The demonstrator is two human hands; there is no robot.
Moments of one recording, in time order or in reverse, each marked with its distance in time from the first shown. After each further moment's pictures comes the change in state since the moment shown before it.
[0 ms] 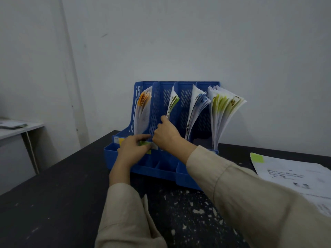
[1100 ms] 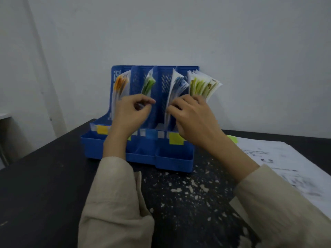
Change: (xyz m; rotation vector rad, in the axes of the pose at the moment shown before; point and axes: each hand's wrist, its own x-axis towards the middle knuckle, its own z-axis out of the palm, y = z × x) left_hand -0.005 0.068 0.010 -0.097 0.147 0.458; right_hand -0.100 0.027 0.071 0.501 0.778 0.418
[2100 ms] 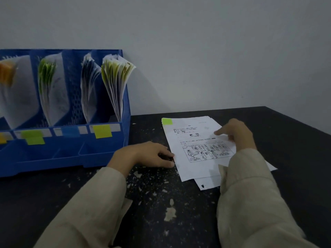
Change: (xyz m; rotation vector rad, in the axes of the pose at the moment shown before) left_hand -0.062 0.070 0.170 0.394 -1.407 0.148; right_hand -0.207 0.187 -0.033 0.351 -0.777 1.716
